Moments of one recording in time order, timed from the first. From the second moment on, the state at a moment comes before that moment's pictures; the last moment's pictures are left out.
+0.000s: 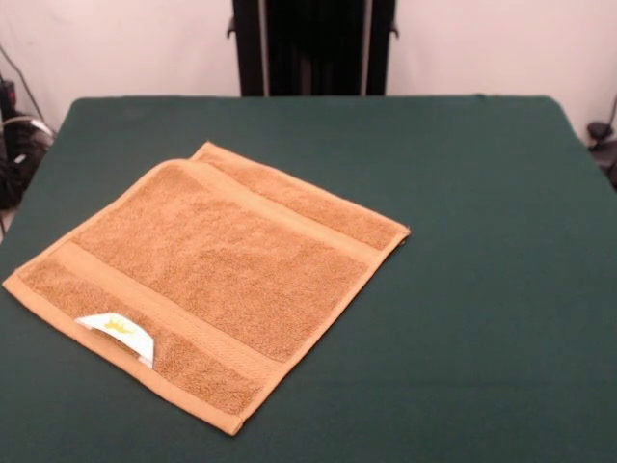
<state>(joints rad) -1.16 -1.09 0.55 1.35 -0.29 1.10 1.23</state>
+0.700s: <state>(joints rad) -1.16 -1.09 0.56 1.37 -0.30 0.98 1.23</state>
